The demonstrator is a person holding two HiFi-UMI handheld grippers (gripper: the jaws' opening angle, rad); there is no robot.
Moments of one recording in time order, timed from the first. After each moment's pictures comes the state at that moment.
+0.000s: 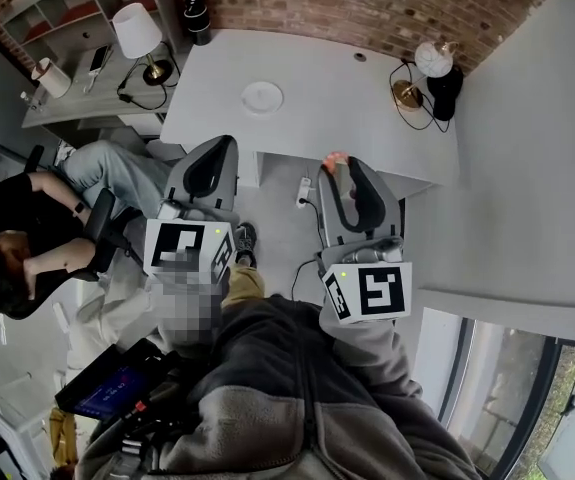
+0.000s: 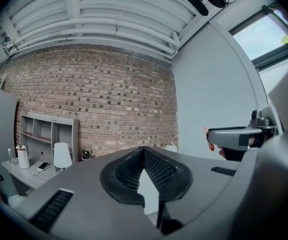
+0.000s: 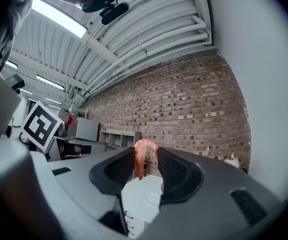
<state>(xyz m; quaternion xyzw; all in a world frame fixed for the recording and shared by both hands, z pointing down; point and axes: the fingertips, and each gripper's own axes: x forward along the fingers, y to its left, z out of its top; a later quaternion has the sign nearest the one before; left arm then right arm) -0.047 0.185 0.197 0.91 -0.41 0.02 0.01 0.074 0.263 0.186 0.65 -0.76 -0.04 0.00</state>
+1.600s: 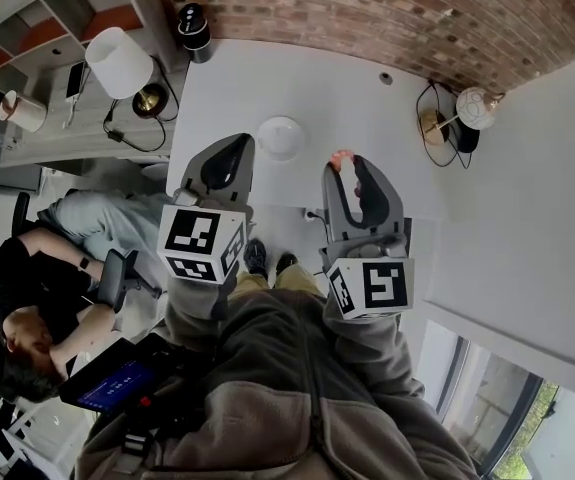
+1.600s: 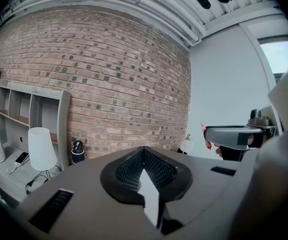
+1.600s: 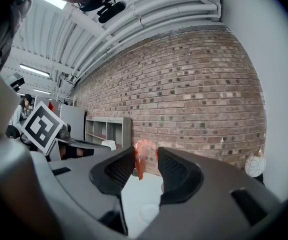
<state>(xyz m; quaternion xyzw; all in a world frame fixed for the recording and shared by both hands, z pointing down) -0.045 -0.093 0.249 0.93 -0.35 0.06 0.10 0.058 -0.013 0.217 0.68 -0.73 0.02 0.06</state>
